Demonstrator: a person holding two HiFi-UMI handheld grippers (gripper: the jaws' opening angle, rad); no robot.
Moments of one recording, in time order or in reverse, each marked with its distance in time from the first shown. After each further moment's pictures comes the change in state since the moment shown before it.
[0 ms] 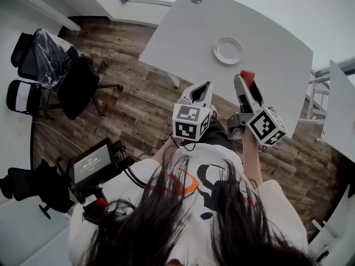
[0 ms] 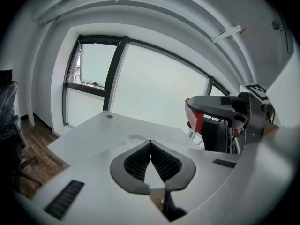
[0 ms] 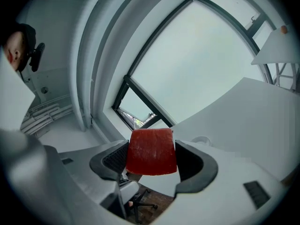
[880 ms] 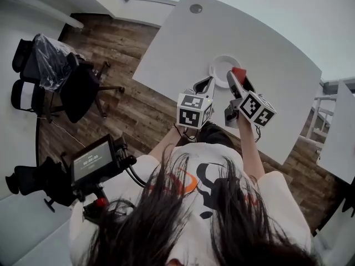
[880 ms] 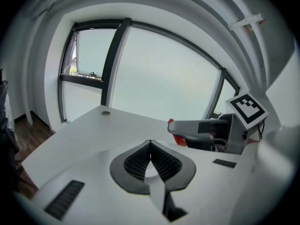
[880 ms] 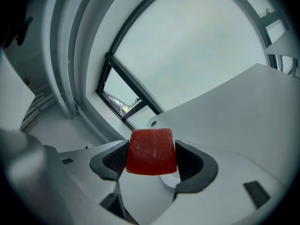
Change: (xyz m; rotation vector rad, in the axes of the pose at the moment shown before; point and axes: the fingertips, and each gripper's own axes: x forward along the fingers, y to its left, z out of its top) left arm 0.146 0.044 0.029 -0.019 0.093 0.031; right arm 0.151 -0.121 -0.002 -0.023 0.210 -0.102
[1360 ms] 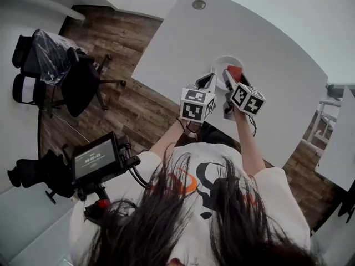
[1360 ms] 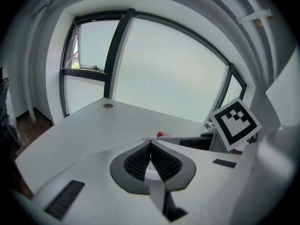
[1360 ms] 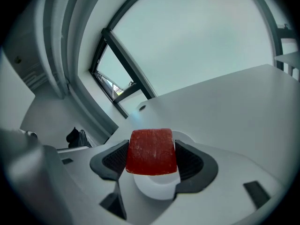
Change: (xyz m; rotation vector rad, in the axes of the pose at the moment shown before) left arm 0.052 0.033 -0.018 -0.030 0.076 0.043; right arm 0.080 -0.053 -0.043 -0.125 0.173 -0.109
